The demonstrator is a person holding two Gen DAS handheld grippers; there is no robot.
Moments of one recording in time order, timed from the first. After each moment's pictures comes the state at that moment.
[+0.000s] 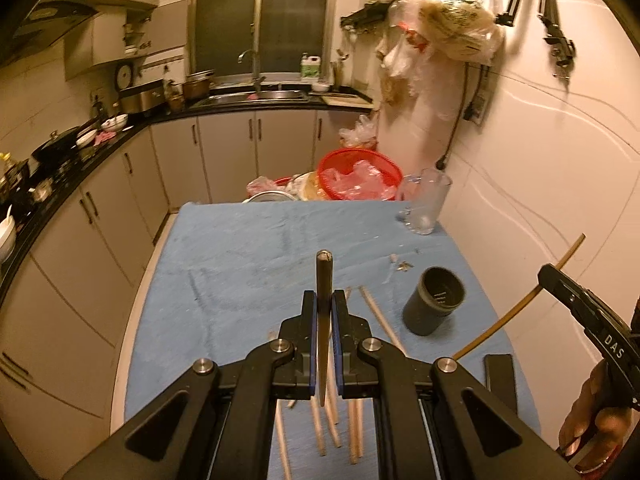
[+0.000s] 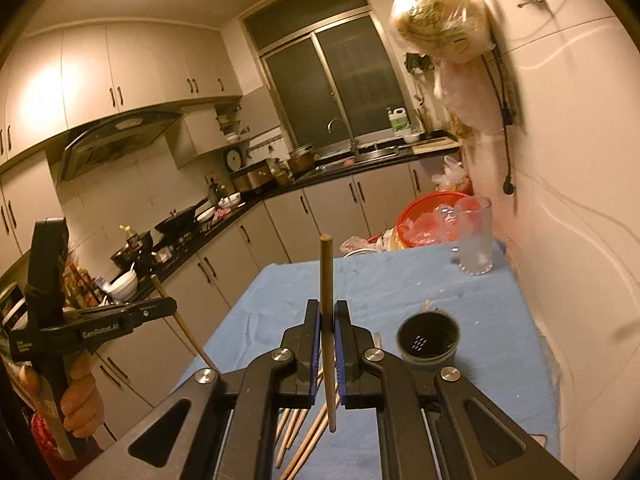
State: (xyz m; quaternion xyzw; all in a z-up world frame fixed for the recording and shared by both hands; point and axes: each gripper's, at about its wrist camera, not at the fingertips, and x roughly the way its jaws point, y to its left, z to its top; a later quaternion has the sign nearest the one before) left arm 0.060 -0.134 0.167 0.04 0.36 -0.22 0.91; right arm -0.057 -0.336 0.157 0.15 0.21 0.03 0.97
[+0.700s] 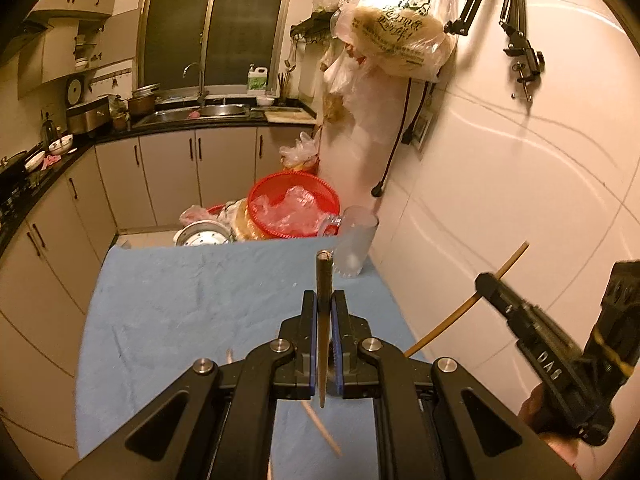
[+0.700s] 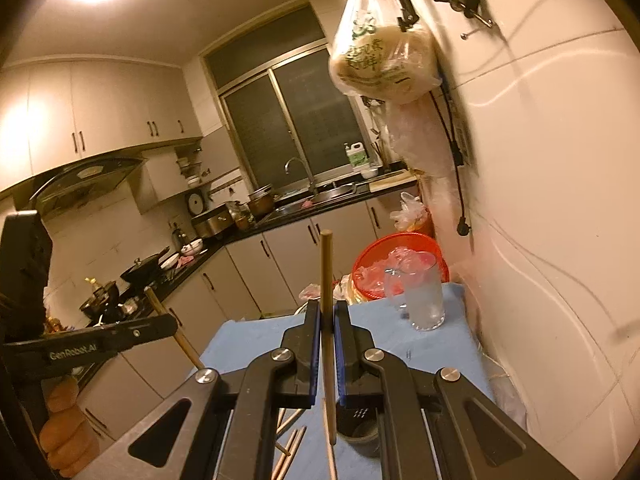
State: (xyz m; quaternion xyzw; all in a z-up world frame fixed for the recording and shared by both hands) left arm 0.097 -0.248 0.217 0.02 0.34 -0.30 0.89; right arm -0.020 -0.418 0.201 0.17 0.17 -0.05 0.97
